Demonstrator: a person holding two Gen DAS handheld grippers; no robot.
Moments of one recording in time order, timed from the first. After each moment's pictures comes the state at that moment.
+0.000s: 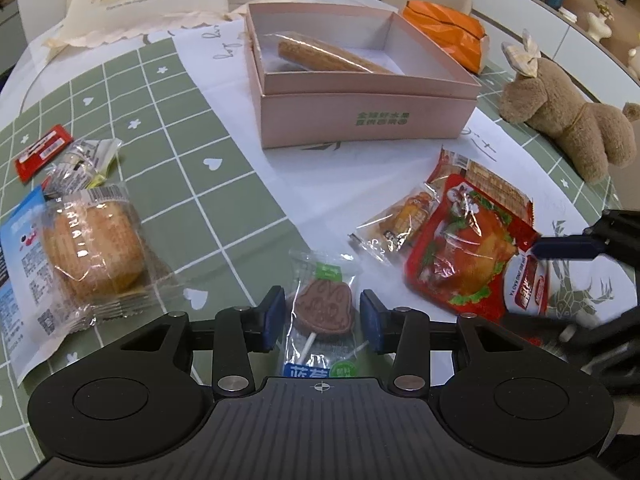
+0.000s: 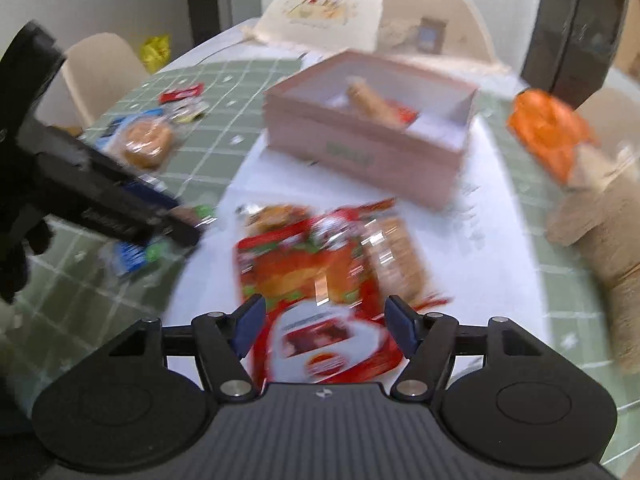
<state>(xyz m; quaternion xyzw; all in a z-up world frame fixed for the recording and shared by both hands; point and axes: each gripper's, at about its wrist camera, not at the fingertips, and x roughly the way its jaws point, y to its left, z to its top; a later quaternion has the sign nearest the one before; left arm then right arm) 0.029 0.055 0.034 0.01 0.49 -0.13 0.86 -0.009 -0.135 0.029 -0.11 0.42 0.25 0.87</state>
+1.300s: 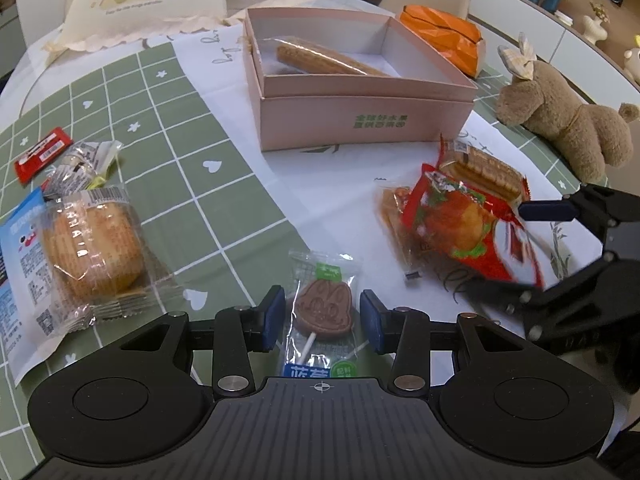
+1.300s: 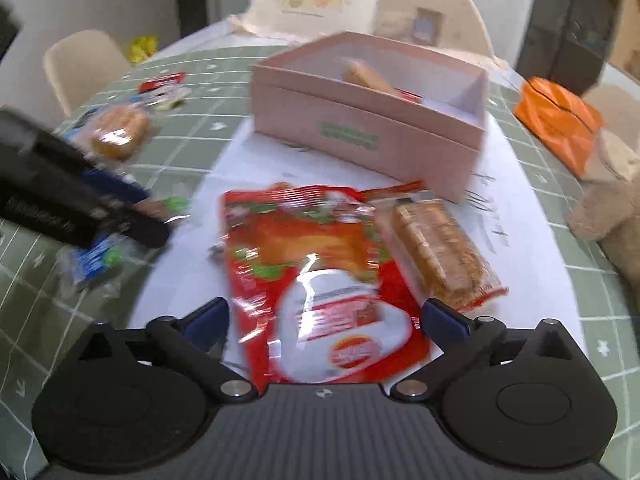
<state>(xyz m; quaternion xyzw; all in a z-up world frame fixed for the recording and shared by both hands) 0.025 0.055 0.034 0.01 0.48 -0.13 0.87 0.021 -0.138 0.002 -0.10 0.40 0.21 0.89</state>
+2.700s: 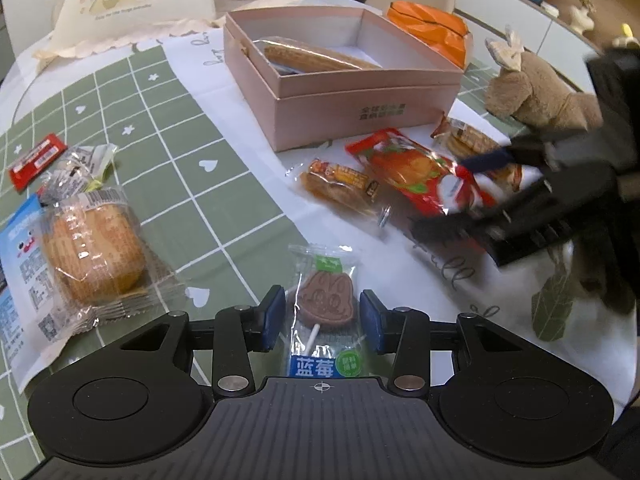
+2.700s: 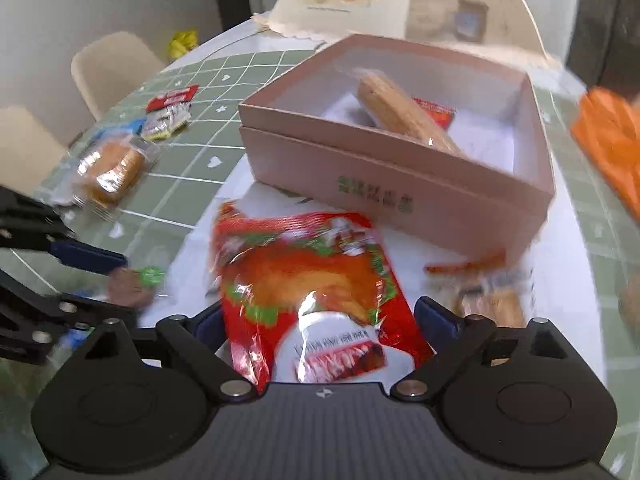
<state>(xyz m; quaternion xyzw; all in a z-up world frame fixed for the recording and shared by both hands) 0.022 0.061 0.034 0.01 0.48 -0.15 0.86 0.090 -0.130 0.003 -0.06 0.43 0.31 0.85</state>
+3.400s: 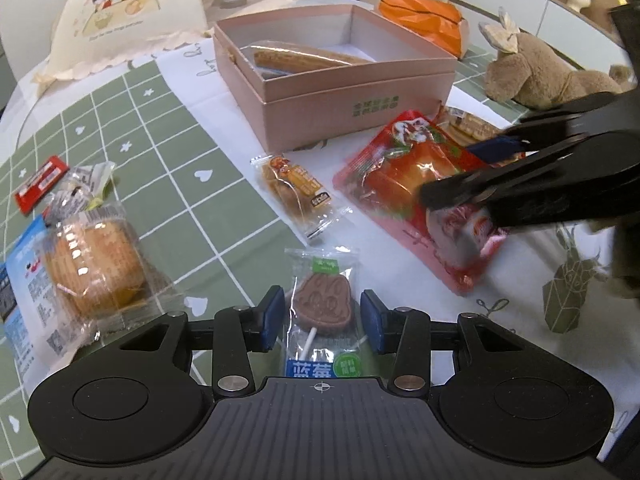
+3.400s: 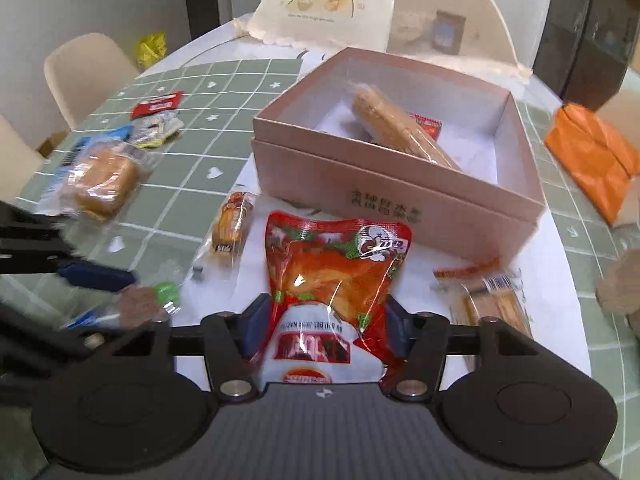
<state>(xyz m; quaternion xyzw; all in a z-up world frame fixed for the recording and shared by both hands) 0.021 0.046 0.030 0.07 0.47 -0.15 0.87 0.071 -0.116 0.023 -0.08 0.42 0.25 0.87</state>
